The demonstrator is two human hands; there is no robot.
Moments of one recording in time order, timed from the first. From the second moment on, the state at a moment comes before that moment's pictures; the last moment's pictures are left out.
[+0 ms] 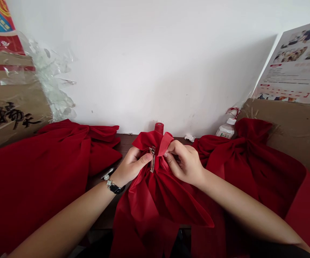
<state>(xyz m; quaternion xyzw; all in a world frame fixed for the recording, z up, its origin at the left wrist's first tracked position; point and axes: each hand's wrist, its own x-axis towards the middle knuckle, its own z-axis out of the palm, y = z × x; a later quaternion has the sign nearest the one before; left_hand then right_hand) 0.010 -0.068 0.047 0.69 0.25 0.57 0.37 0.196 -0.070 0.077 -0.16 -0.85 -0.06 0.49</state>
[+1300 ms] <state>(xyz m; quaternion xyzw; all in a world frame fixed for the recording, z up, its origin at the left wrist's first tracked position) 0.006 -0.067 0.051 0.72 0.25 0.55 0.34 0.205 -0.080 0.097 -0.21 -0.88 0.11 0.41</state>
